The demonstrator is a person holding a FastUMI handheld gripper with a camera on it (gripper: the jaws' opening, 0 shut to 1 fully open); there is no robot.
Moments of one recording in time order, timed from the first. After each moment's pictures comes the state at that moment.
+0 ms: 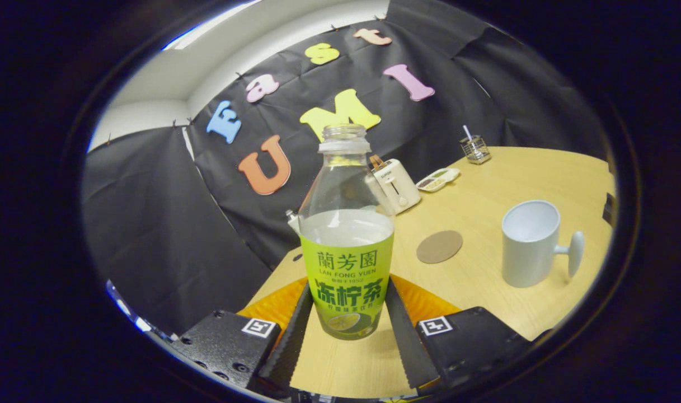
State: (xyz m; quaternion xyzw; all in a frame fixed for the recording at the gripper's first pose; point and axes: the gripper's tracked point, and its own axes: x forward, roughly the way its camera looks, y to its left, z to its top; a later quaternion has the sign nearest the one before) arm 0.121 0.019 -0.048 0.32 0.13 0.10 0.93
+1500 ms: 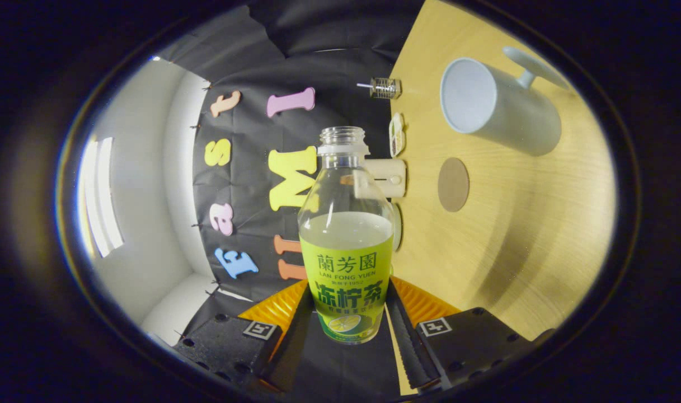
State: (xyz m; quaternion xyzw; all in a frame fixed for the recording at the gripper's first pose) arm 0.140 0.009 -0.012 0.72 0.07 0.15 0.67
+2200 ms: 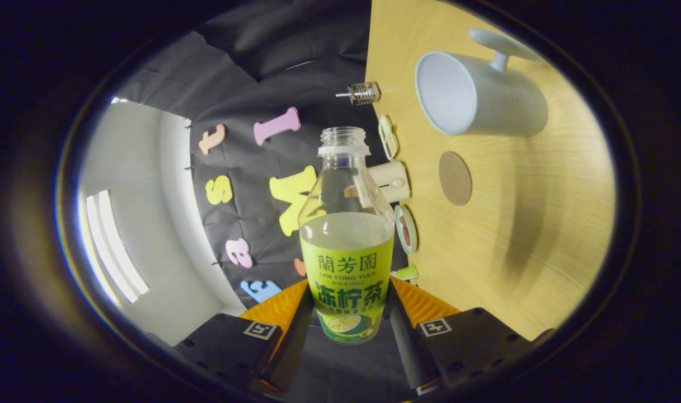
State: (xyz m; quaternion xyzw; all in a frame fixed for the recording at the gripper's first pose) arm 0.145 -0.015 0.008 0.79 0.03 0.15 0.59
